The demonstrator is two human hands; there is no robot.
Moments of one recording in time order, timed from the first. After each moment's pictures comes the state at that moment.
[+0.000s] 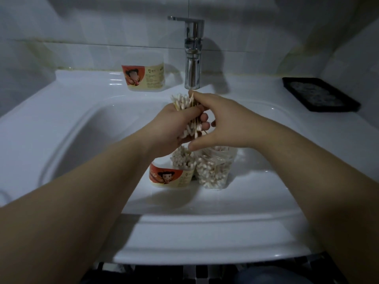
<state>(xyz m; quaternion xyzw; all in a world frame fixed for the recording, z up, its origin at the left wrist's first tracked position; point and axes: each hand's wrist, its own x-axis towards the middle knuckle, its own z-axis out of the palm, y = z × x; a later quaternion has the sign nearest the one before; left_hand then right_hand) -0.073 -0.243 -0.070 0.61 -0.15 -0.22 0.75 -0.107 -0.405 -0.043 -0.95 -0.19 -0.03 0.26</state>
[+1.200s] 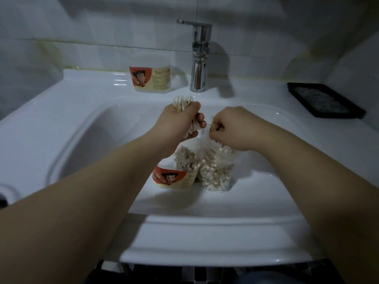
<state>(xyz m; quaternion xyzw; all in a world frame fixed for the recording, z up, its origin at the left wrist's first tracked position) -0.068 -0.246 -0.075 0.66 -0.07 -0.11 0.74 -0.101 -0.403 -0.045 -0.99 -0.05 0.01 0.12</state>
